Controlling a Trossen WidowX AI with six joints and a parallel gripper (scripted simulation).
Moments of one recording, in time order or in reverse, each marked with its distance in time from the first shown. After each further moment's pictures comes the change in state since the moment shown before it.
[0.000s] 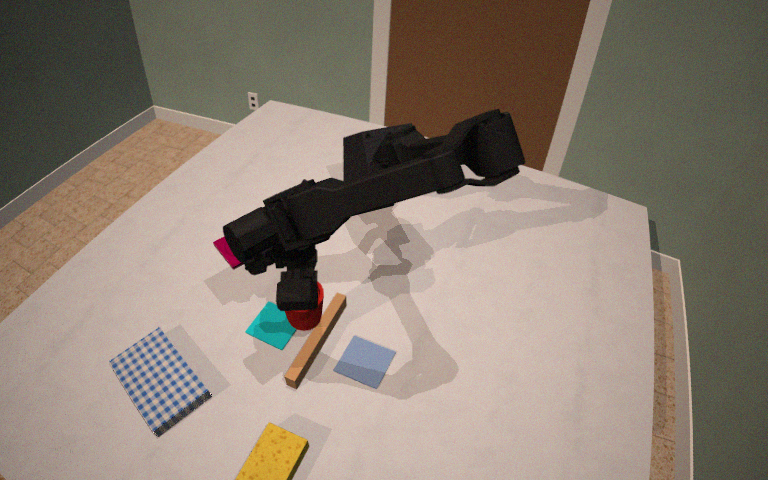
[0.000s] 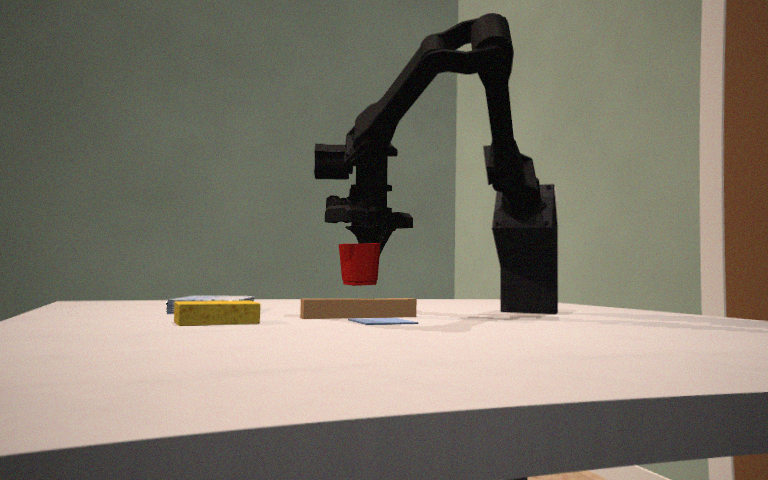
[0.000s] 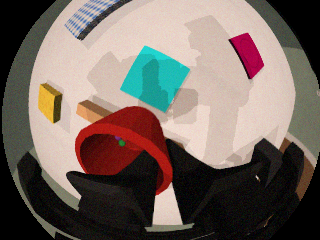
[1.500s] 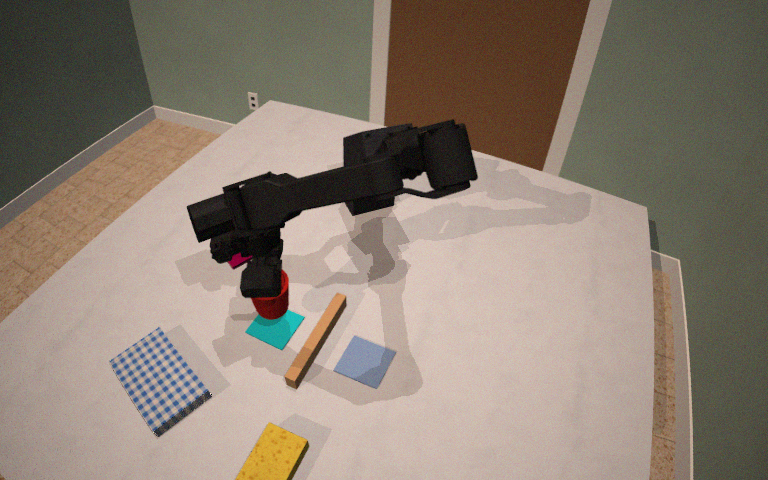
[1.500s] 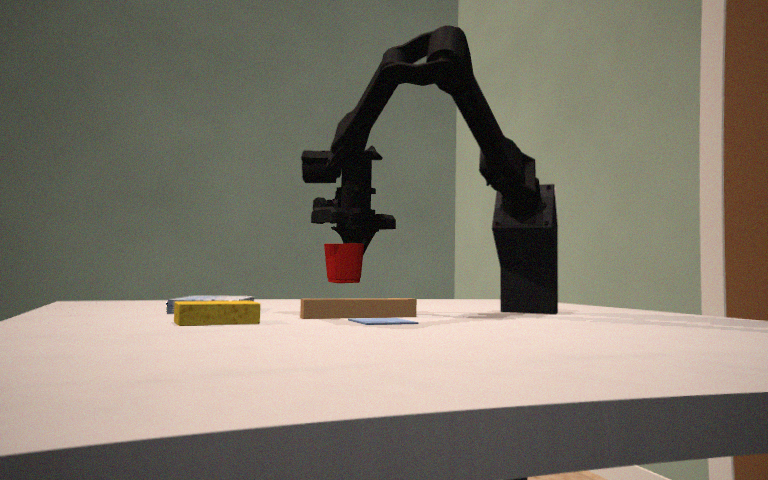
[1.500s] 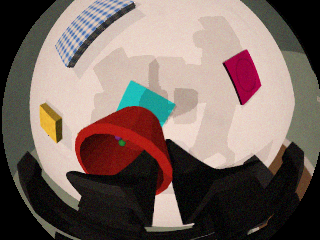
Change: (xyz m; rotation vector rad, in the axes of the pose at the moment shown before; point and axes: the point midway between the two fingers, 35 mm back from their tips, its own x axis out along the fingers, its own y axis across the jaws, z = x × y) arm -0.002 -0.024 0.059 -0.013 -0.008 0.006
